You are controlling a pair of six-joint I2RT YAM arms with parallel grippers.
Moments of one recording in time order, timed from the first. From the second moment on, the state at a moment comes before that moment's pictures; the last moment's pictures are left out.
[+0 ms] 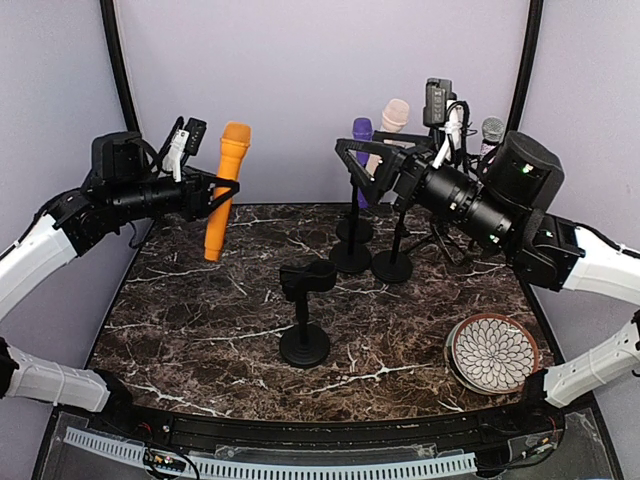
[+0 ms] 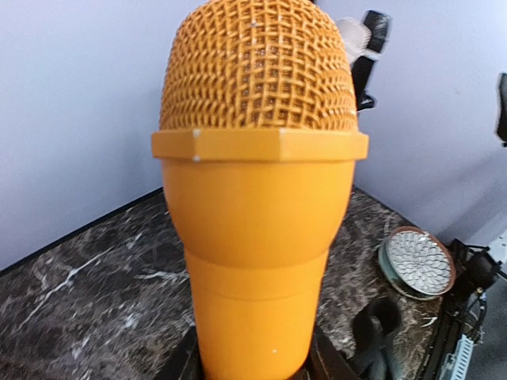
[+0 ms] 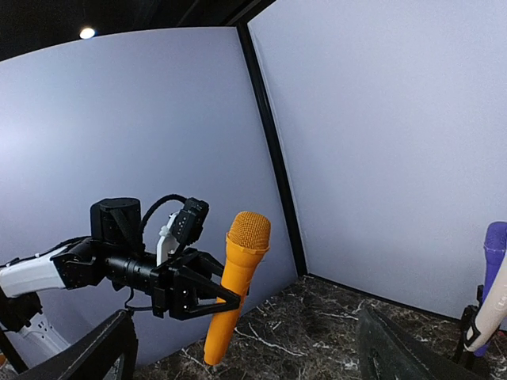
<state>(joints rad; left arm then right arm) -0.56 1.14 1.22 -0.34 0.34 -0.08 1.14 1.20 1.21 0.23 0.18 0.19</state>
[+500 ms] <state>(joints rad) -0.08 1.20 0.83 -0.40 0.12 -0.28 1.13 1.11 1.06 0.22 0.28 0.19</state>
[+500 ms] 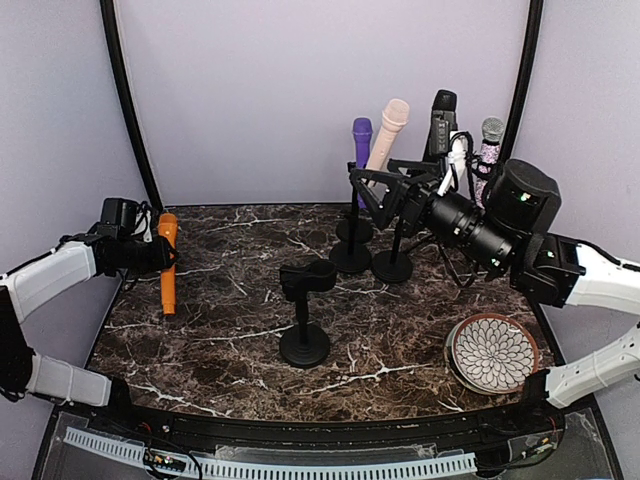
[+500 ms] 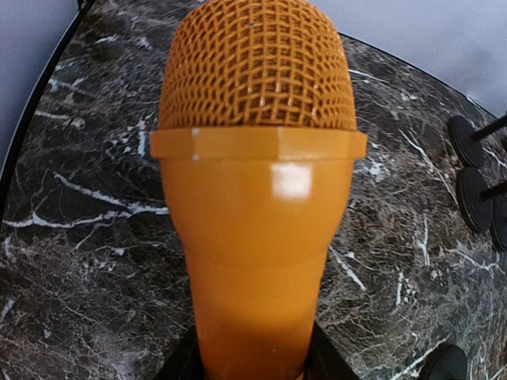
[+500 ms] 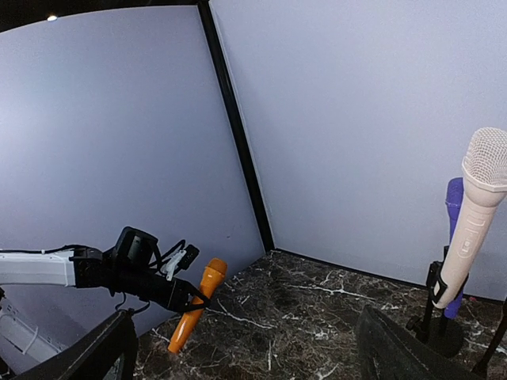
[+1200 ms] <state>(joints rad) -0.01 1.60 0.87 -0.41 -0.02 -0.35 1.13 1.02 0.96 0.19 0.37 0.26</state>
